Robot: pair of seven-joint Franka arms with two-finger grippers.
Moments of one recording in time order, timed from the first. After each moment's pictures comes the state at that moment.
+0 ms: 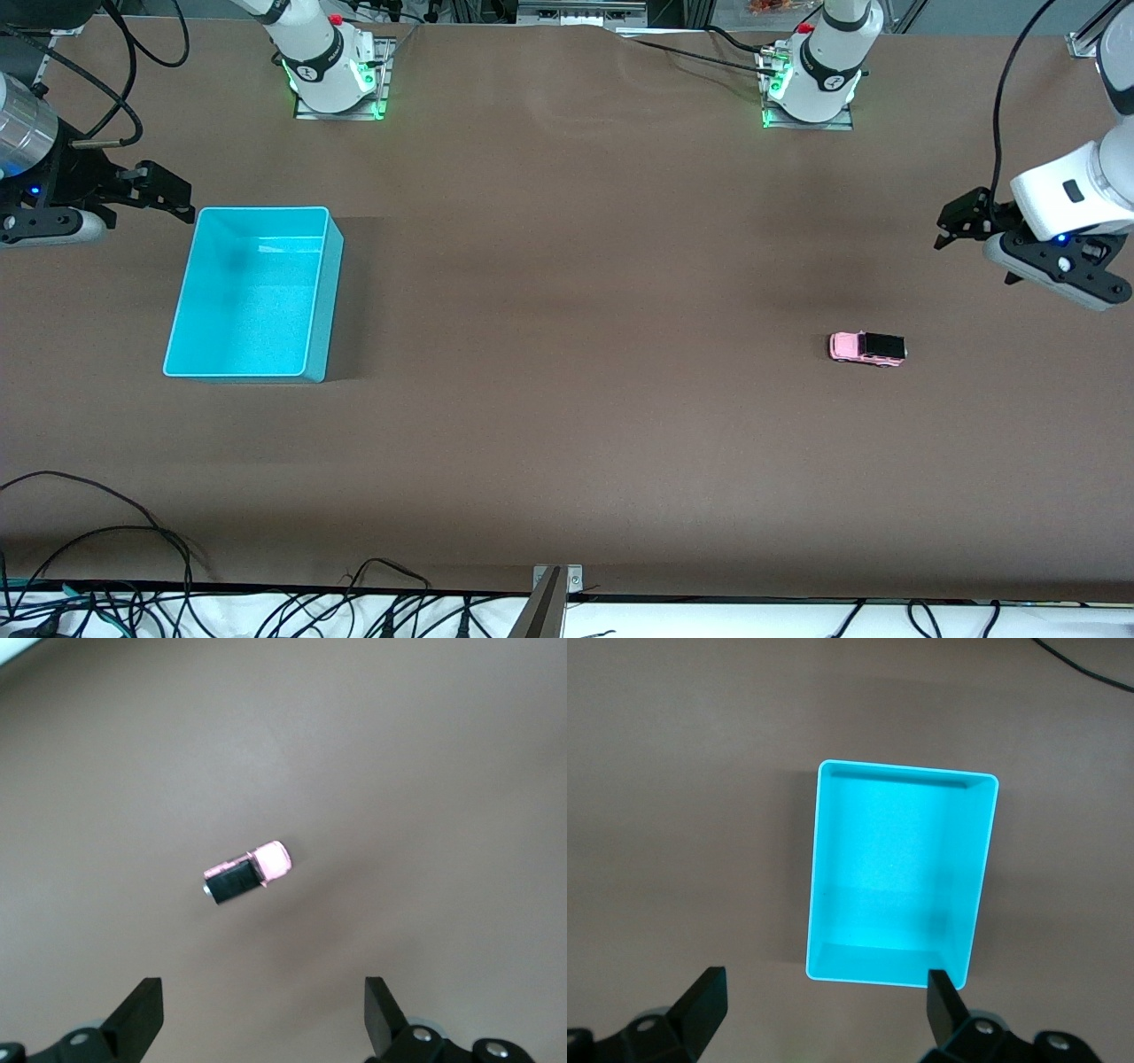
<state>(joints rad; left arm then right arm) 0.08 0.11 -0.08 -1.61 0.00 1.67 0.57 0.25 0.04 -0.18 -1.56 0.00 1.55 -0.02</state>
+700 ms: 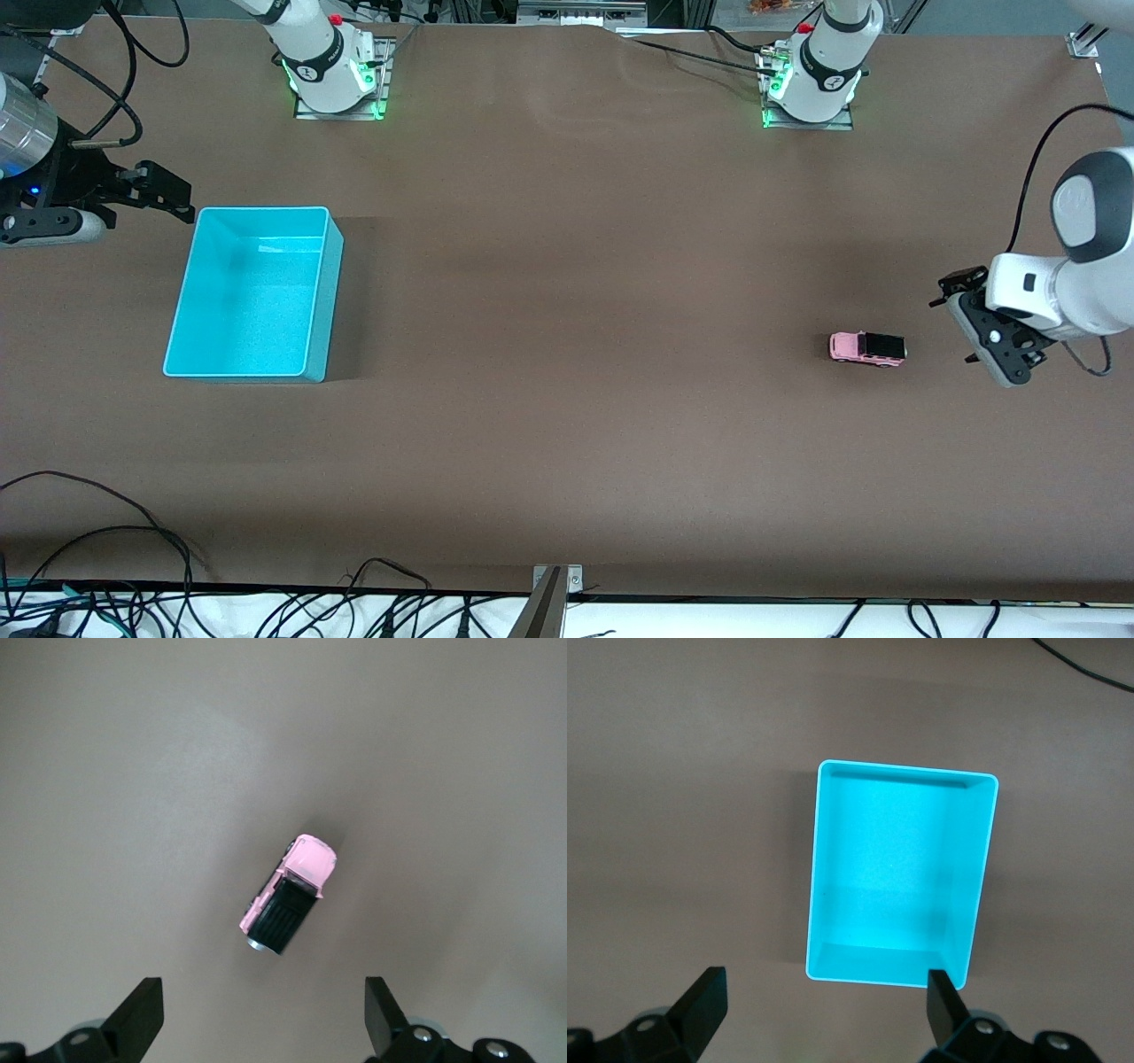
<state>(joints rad) 0.16 0.36 -0.08 -1.65 0.00 1.89 1.20 0.25 0.04 -0.18 -1.56 0.00 1.55 -0.02</state>
